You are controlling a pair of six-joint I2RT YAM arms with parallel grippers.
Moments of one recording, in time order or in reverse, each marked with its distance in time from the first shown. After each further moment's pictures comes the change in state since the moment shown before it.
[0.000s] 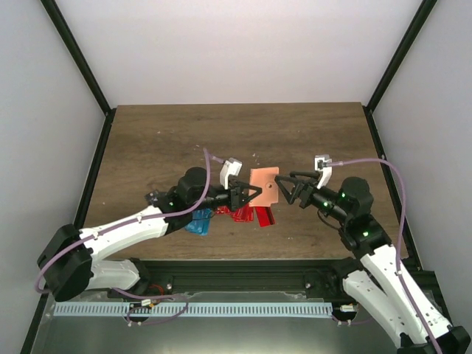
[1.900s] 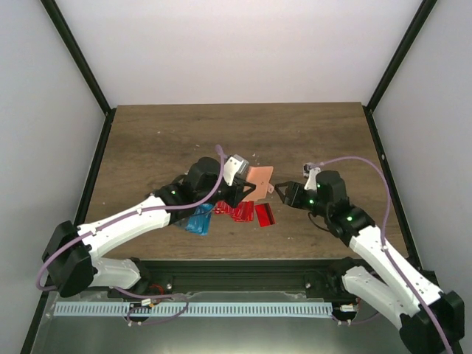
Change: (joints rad) left arm 0.003 0.042 0.196 -0.467 -0.227 0.322; right arm 0.056 0.253 0.043 -0.290 0.262 0.085
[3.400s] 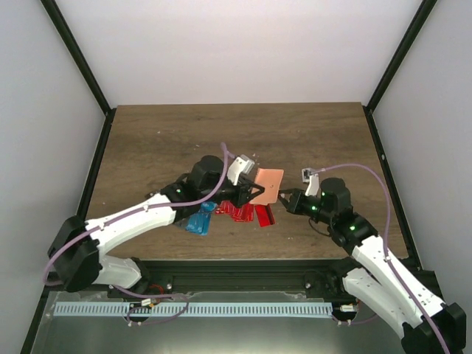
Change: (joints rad) left arm 0.003 0.021 0.006 0.079 0.158 -0.058; right arm 0.000 -0.131 -0.088 0.126 -0.207 0.044
